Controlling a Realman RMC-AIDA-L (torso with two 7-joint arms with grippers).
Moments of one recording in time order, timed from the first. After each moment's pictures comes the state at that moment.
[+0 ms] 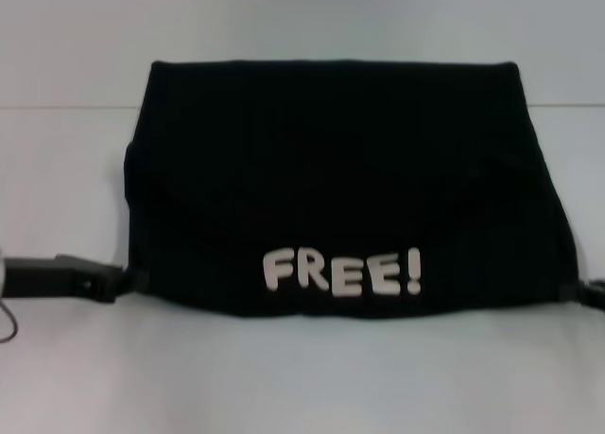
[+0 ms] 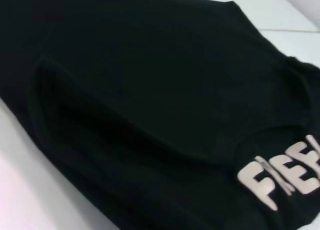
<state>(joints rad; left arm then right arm) -0.53 -2.10 0.54 0.90 2.43 1.47 -1.94 0.53 1.96 -0.40 -0.58 -2.39 -1.44 1.78</state>
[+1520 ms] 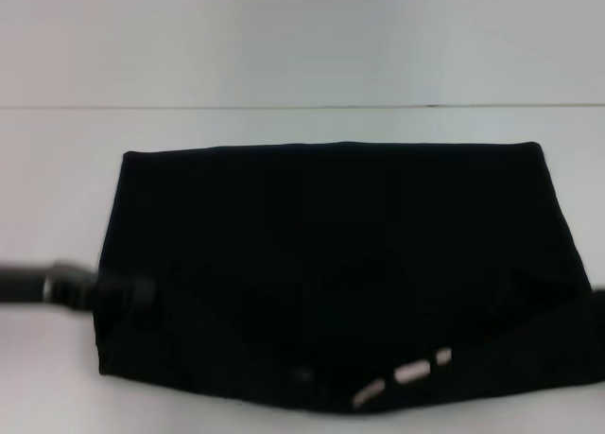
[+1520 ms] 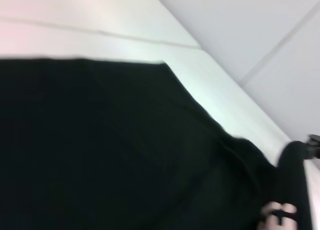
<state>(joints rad) -0.57 -2.02 0.34 0.83 2.43 1.84 -1.88 0.43 1.93 -0.21 -0.67 -2.39 -1.80 1.56</state>
